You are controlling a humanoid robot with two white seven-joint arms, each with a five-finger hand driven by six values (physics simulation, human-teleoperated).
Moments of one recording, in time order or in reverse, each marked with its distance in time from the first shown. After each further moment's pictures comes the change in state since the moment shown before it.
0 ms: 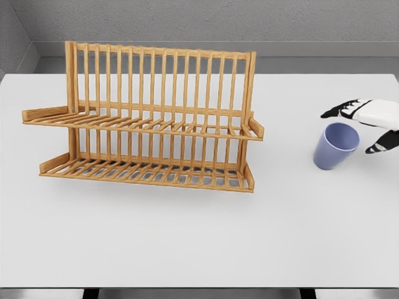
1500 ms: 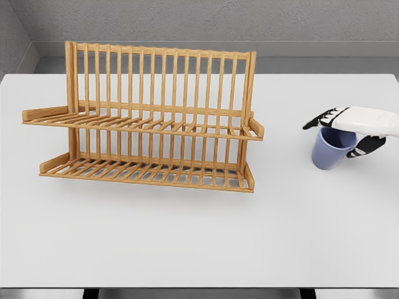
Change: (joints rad) left arm 0.000 0.000 0.000 0.000 0.000 0.000 0.000; right arm -0.074 0.048 0.117 0.015 0.027 0.000 0.002
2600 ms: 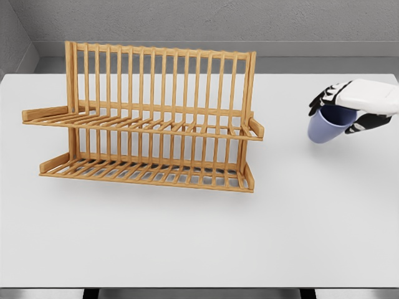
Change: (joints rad) left arm 0.000 0.000 0.000 0.000 0.000 0.000 0.000; right arm -0.037 -0.006 -0.102 -0.104 -0.004 -0.001 0.000
